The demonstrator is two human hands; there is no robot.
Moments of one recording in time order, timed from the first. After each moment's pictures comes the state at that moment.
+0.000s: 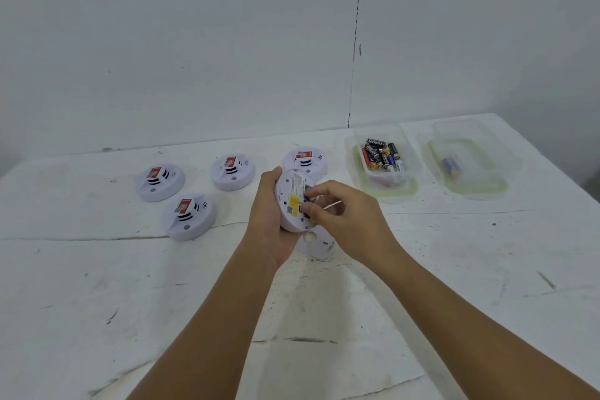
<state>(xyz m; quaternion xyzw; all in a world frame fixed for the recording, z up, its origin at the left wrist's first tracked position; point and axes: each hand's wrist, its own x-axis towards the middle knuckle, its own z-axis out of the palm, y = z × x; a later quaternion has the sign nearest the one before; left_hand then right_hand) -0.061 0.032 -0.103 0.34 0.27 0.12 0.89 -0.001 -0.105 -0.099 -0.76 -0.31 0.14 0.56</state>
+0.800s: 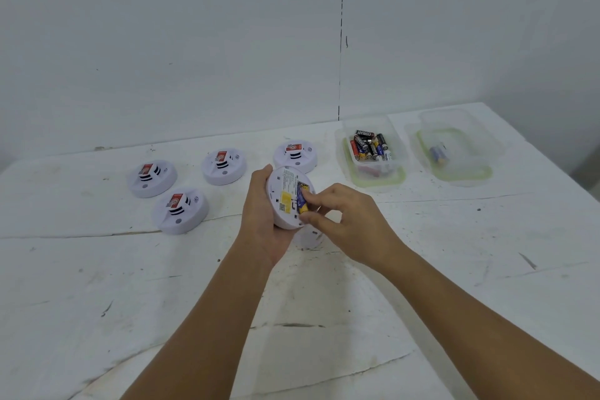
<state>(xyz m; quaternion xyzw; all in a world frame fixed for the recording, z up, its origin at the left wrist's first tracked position) -0.071 0.015 -0.101 0.34 0.28 0.13 0.89 0.002 -0.131 -0.118 -0.78 -0.43 0.05 0.45</state>
